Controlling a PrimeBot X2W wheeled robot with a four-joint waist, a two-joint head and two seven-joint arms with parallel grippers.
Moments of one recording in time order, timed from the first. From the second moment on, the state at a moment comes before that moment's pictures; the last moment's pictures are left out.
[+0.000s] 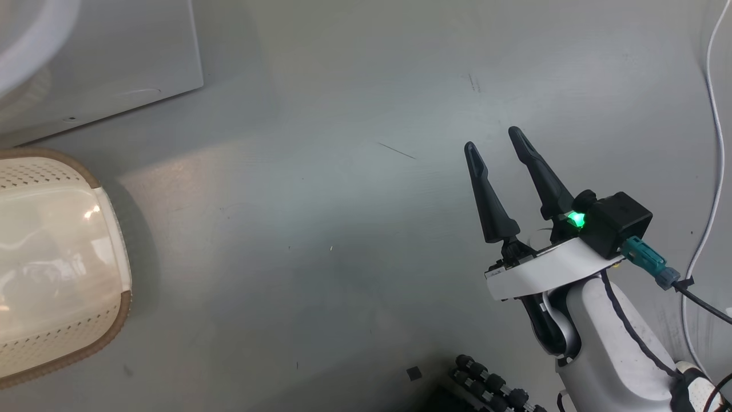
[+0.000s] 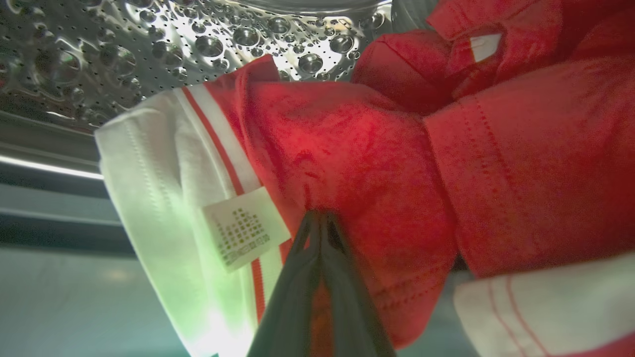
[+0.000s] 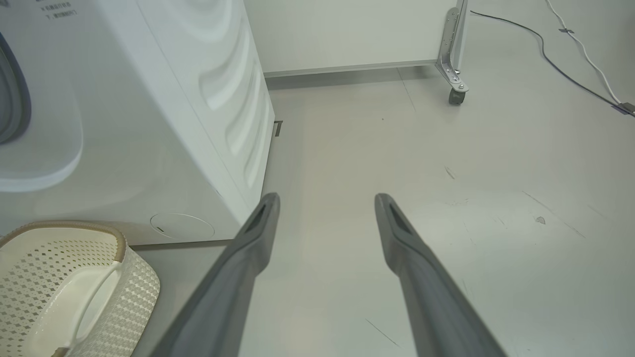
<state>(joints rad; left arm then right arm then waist) -1.02 0.54 0.09 0.63 -0.07 0.12 0.53 -0.30 -0.07 0.35 0.10 0.40 0.07 -0.25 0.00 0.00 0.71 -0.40</state>
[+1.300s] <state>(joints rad) -0.81 0.25 0.09 0.78 -0.19 0.07 0.04 -0.23 -0.11 0.24 0.14 0.33 0.07 -0.25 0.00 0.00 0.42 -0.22</state>
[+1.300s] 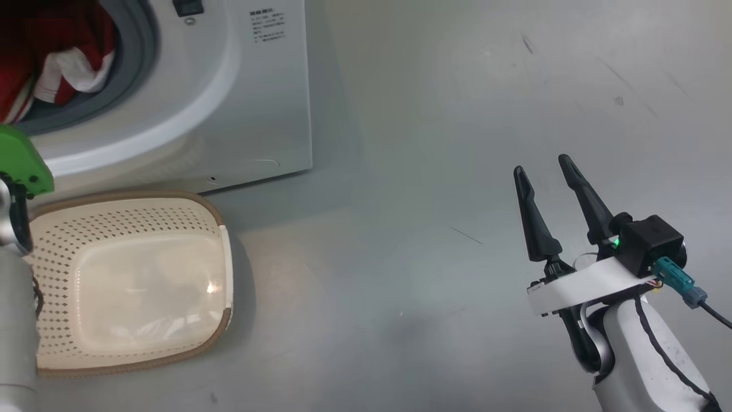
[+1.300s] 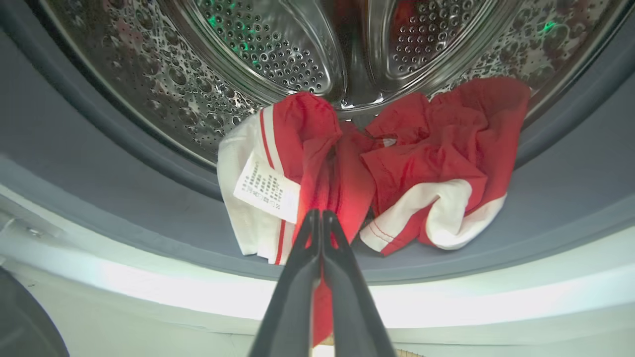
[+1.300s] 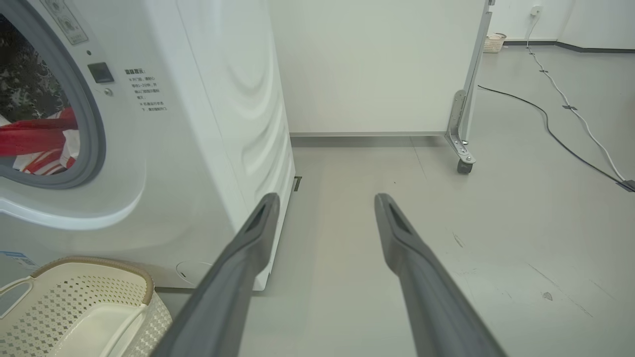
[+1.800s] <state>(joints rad) -0.69 0.19 0.15 0.76 -0.29 -0.01 -0.20 -0.12 -0.13 0.23 0.16 0.33 0.06 -0.25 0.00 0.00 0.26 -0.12</state>
